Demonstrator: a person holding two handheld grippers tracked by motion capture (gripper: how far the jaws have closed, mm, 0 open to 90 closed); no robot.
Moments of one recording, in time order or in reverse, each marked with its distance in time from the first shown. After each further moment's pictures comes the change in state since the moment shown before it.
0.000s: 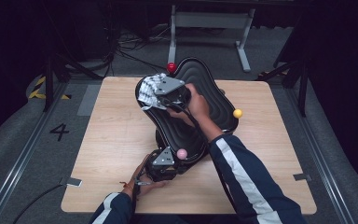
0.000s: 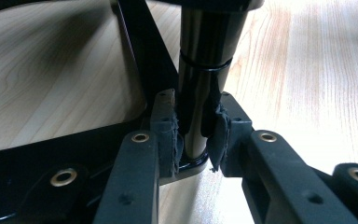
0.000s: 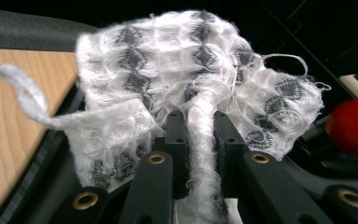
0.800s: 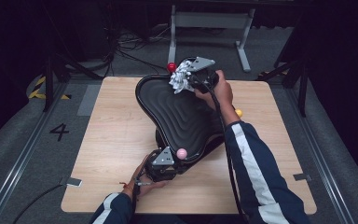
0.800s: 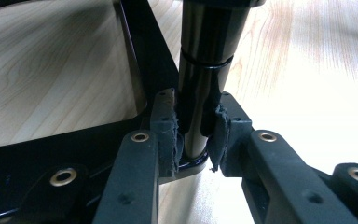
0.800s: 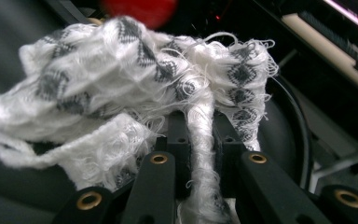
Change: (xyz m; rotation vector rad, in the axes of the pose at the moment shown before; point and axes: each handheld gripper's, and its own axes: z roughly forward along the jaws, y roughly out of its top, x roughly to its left) left arm -0.001 -0.001 0.000 -0.011 0.002 -0.018; right arm -0.093 -0.058 -0.006 0.119 -0.166 0.195
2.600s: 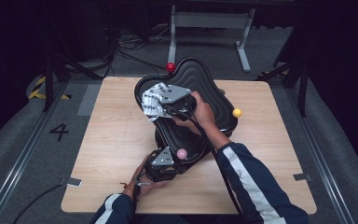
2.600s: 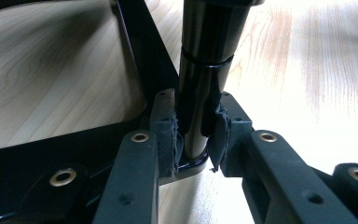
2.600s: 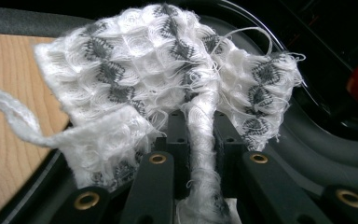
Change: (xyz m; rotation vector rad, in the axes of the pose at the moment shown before) left arm 0.000 -0.002 0.000 -0.011 -0.001 -0.011; right arm 0.101 0.014 -0.031 -0.100 0.206 -0.185
